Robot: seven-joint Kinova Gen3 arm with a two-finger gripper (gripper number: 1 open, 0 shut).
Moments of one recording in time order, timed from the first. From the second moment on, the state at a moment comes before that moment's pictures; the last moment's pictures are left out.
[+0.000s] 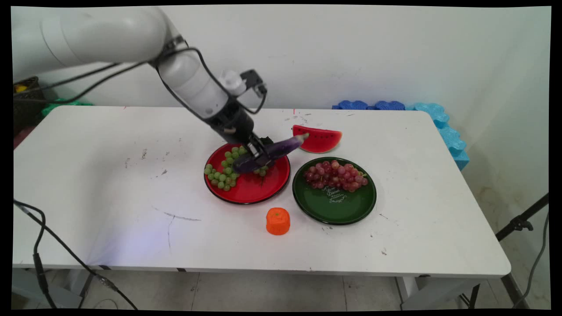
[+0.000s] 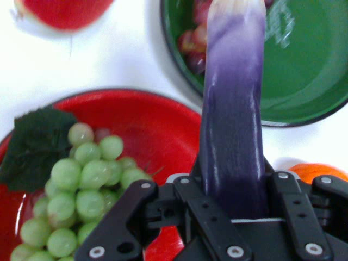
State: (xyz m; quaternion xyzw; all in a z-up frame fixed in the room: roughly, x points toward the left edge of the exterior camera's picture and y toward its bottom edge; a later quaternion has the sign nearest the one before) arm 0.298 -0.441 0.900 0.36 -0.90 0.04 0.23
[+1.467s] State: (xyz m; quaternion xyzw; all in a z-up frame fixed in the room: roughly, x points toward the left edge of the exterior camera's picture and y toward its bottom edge) arm 0.214 -0.336 0.862 0.22 -0.94 0.01 0.25
